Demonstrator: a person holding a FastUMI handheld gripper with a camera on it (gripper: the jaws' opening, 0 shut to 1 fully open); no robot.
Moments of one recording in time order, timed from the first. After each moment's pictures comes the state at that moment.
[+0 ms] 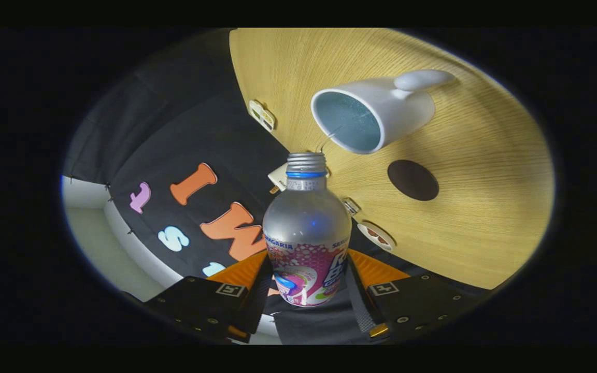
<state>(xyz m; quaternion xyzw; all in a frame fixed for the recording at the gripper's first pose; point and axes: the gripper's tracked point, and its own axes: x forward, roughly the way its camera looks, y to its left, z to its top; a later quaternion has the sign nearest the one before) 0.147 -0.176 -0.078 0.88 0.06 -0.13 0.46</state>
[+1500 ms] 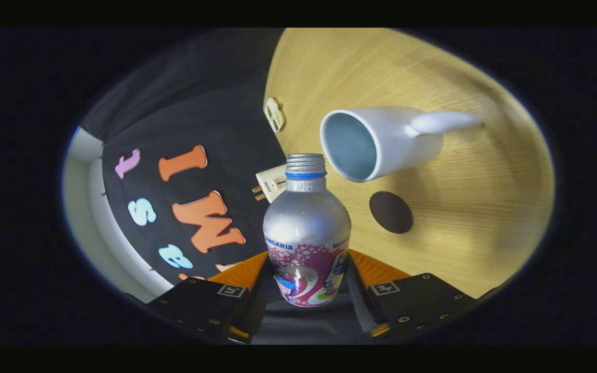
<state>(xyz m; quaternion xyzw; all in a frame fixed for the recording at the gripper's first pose) 0.137 -0.172 -0.124 0.75 0.11 -0.18 0.63</state>
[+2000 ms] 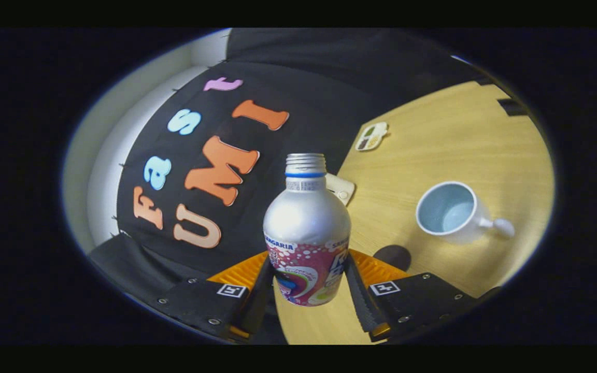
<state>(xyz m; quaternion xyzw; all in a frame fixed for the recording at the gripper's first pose) 0.152 -0.180 -0.086 0.43 0.10 -0.16 0.88</state>
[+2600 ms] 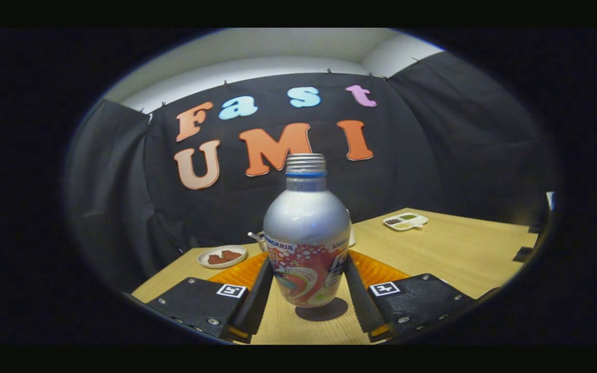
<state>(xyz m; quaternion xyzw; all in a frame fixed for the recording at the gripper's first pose) 0.181 -0.173 -0.076 0.02 0.07 -0.13 0.99</state>
